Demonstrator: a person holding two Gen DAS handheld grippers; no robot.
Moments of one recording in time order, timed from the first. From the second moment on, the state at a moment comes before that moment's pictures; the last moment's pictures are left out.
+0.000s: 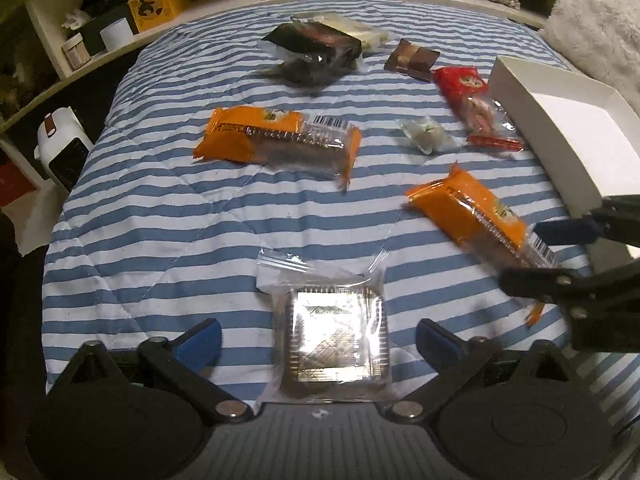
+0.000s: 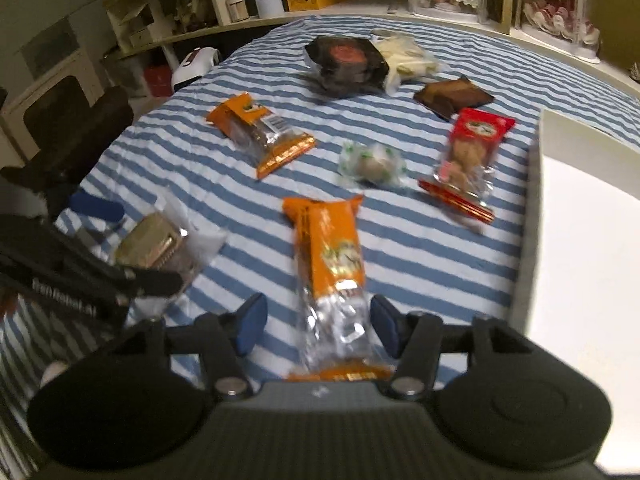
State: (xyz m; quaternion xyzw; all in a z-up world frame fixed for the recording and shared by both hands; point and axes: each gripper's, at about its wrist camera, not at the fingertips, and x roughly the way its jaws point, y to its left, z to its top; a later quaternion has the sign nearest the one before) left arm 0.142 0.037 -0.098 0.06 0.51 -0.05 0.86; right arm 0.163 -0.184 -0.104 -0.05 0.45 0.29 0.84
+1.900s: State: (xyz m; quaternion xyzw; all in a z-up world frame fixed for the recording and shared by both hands) left arm 0.153 -0.170 -0.014 -0.05 0.39 -0.10 0.91; right arm 0.155 -0.439 -0.024 0.06 0.37 0.12 0.92
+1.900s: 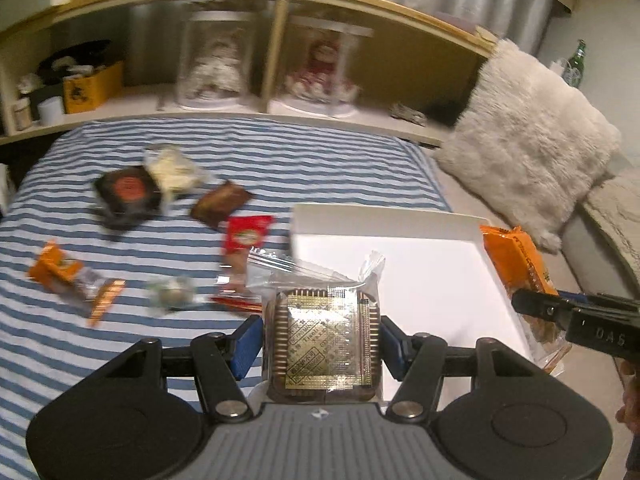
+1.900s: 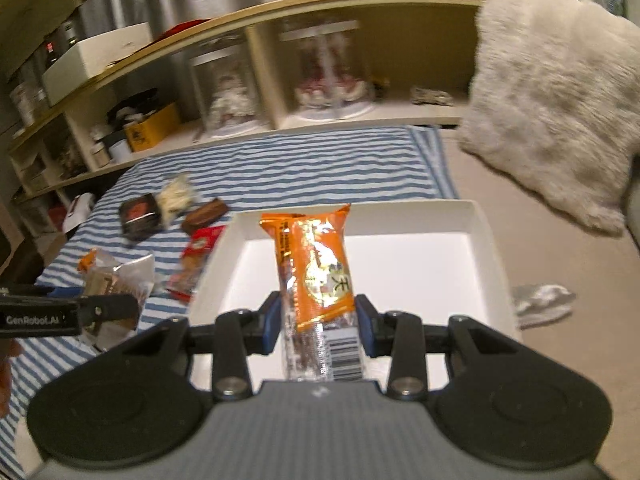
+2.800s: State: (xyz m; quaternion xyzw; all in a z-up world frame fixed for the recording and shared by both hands) left arm 0.210 -0.312 -0.107 -0.18 0.48 -0.17 0.84; right arm 0.190 -0.548 -0.100 0.15 0.41 0.07 0.90
